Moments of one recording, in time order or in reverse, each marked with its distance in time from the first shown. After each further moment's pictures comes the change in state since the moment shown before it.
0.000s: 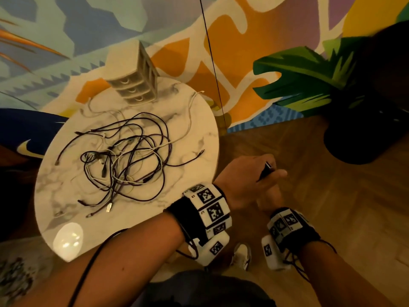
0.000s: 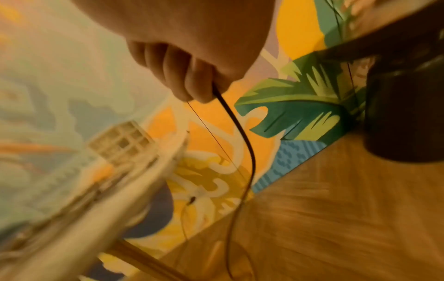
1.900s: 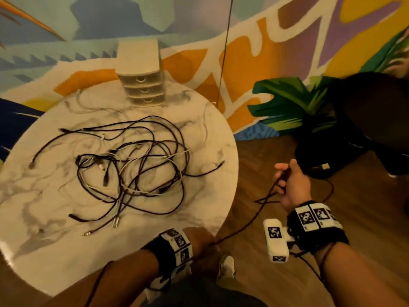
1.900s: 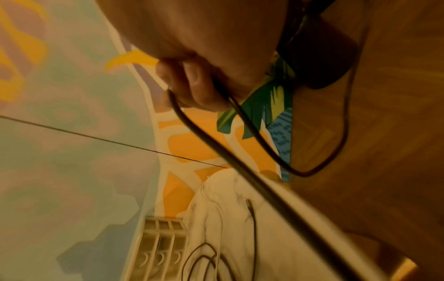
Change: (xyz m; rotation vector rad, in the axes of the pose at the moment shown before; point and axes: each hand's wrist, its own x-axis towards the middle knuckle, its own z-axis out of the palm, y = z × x) left_hand -0.155 -0.197 0.002 0.146 -0.793 -0.231; right_hand 0.005 -0.103 0.066 0.605 0.540 0.162
